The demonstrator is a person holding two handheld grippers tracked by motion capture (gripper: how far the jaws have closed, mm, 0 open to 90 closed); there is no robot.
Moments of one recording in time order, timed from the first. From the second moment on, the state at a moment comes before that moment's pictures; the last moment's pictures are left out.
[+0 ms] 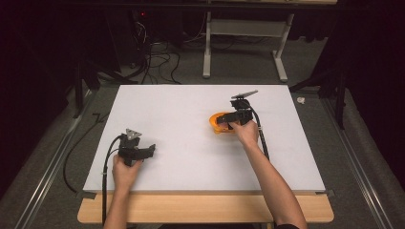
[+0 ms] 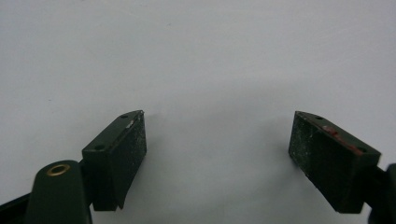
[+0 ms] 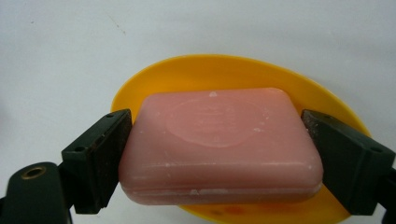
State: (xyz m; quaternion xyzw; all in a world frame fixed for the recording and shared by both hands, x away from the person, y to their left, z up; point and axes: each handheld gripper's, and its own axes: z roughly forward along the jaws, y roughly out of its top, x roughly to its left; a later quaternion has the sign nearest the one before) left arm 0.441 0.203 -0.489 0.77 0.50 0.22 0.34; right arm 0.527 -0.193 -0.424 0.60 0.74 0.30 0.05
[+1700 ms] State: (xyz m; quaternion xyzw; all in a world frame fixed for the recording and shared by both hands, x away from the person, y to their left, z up) left arm 0.441 0.203 -0.489 0.77 0.50 0.22 0.34; right arm 0.496 -0.221 -0.382 0.57 0.73 0.34 0.14
